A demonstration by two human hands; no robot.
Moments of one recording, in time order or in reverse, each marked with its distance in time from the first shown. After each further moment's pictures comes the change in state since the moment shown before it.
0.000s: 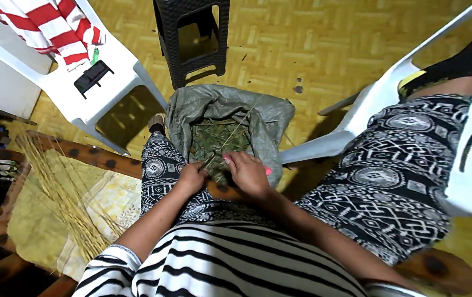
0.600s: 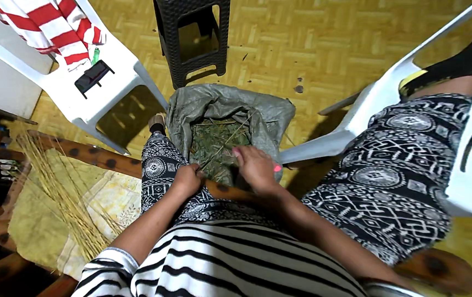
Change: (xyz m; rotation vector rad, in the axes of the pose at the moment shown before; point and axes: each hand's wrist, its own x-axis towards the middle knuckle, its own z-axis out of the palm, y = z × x) left_hand -0.004 -0.005 -0.004 0.109 -0.005 -0.035; right_hand 0.011 0.017 -0.011 -0.052 -0.037 0.142
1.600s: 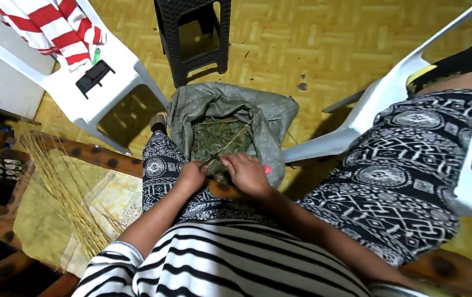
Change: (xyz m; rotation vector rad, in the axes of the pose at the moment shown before) left_hand 0.008 0.008 0.005 0.002 0.057 0.039; right_hand -0.012 -0.018 0.008 0.008 -0.035 -0.187
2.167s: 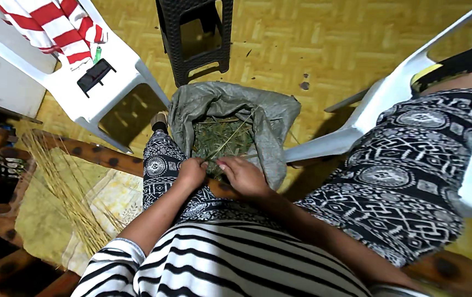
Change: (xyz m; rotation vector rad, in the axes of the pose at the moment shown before) left_hand 0.001 0.005 -0.003 -0.007 0.044 -0.015; right_hand -0.009 -0.010 -0.003 0.193 -0.070 -0.045
